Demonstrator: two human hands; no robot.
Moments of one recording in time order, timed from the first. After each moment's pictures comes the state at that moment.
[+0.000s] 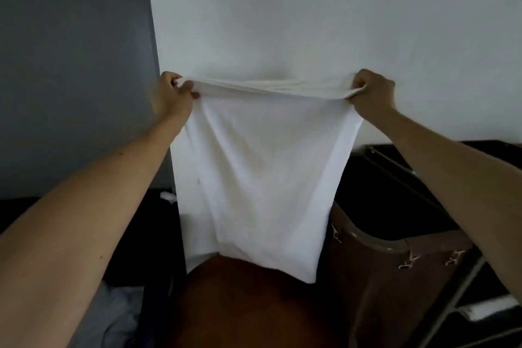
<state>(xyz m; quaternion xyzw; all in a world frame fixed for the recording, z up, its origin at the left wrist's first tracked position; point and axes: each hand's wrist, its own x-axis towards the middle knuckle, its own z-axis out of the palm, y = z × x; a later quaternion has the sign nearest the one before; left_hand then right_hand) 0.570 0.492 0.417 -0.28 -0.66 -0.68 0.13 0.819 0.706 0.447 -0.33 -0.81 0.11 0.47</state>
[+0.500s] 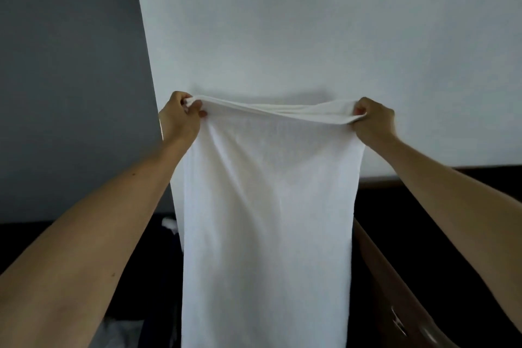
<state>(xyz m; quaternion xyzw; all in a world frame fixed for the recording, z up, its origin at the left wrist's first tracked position) 0.445 0.584 0.389 -0.25 -0.72 -0.63 0.16 0.677 0.812 0.407 -0.36 -0.81 0.17 0.43</state>
